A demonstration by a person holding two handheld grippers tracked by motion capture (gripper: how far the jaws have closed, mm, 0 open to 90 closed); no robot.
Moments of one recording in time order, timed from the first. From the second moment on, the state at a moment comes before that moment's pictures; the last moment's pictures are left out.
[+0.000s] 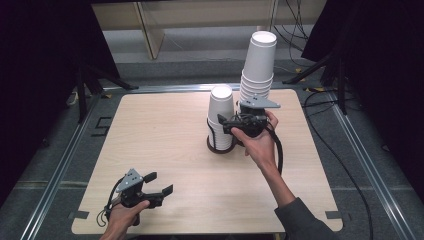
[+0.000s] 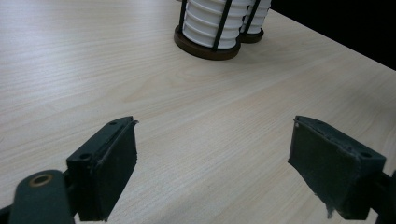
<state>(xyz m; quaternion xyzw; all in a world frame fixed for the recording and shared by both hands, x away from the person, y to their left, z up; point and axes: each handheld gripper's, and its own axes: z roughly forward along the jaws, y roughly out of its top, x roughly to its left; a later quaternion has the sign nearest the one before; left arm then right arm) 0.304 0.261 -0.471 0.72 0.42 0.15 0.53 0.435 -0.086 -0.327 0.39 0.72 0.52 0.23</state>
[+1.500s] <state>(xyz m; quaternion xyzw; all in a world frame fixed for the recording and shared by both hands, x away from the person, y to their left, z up) 0.301 0.259 -0.470 0.73 0.42 0.15 0.52 0.478 -0.037 -0.340 0.47 0.69 0.48 0.27</state>
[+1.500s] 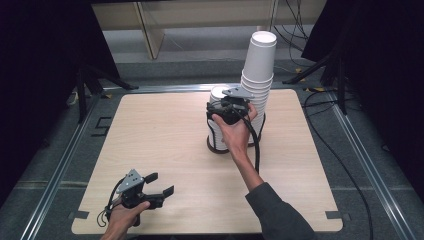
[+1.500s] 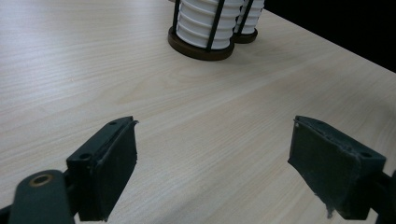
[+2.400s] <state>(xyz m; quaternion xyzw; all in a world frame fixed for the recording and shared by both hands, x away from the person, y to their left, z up) 0.302 0.257 -0.471 0.73 0.41 0.15 0.53 0.472 -0.048 -0.304 0.45 0.67 0.53 0.27</state>
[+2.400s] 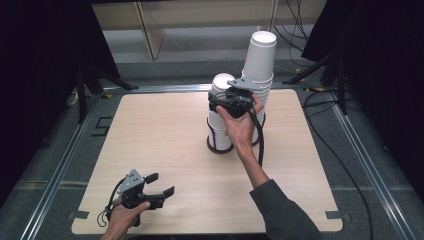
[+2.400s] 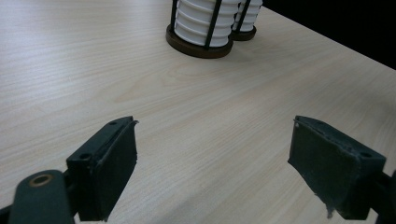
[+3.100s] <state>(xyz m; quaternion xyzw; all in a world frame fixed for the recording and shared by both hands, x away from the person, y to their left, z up) 0.302 0.256 -0.471 0.73 0.41 0.15 0.53 0.435 -0.058 -0.229 0.39 0.65 0.60 0.26</state>
